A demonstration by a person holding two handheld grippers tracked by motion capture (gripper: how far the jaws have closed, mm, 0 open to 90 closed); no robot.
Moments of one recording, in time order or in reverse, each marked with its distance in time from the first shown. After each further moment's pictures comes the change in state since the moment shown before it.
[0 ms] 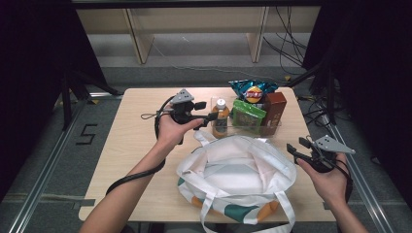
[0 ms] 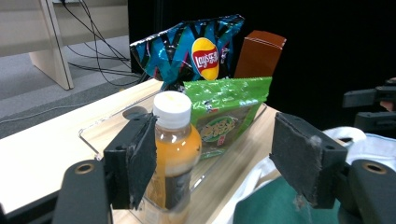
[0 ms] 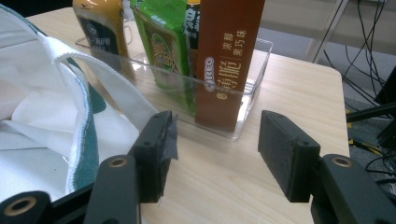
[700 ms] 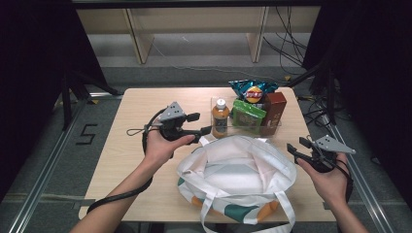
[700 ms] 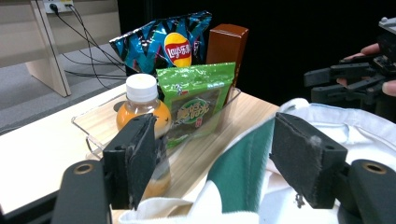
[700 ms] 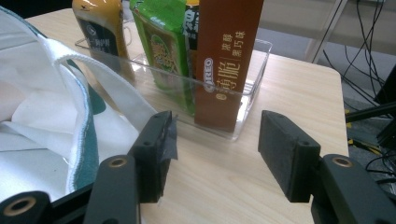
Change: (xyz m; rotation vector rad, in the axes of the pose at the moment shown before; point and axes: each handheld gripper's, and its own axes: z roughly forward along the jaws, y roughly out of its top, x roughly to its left) left arm -0.031 -0.018 -0.047 -0.012 -0.024 0.051; right arm 0.002 0.001 -0.001 -0.006 0.004 0.018
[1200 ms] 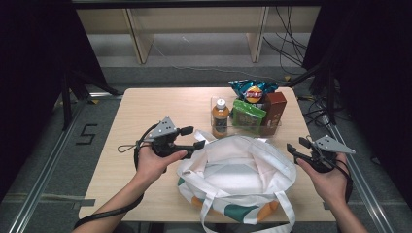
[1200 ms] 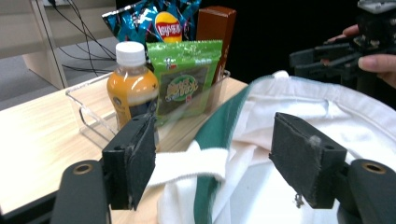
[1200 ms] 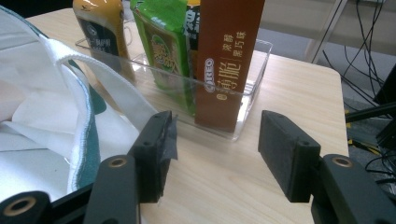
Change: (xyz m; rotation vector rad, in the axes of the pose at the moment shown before) left arm -0.014 -0.031 -0.025 0.003 -0.001 -0.010; right arm -0.002 0.000 0.000 0.002 -0.018 -0.024
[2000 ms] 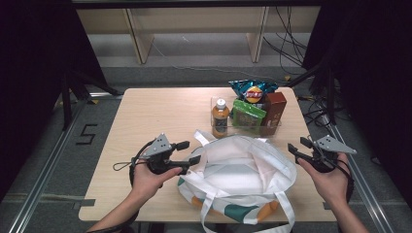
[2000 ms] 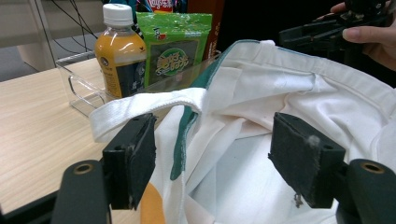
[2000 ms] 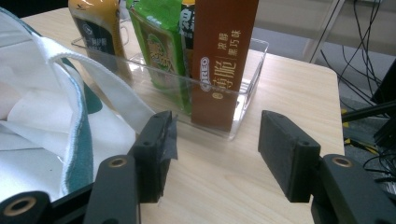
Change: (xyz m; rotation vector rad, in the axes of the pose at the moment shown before) left arm -0.013 -0.037 -0.014 -0.006 0.000 -0.019; right arm -0.004 -0.001 0.000 -0.009 -0.008 -0.016
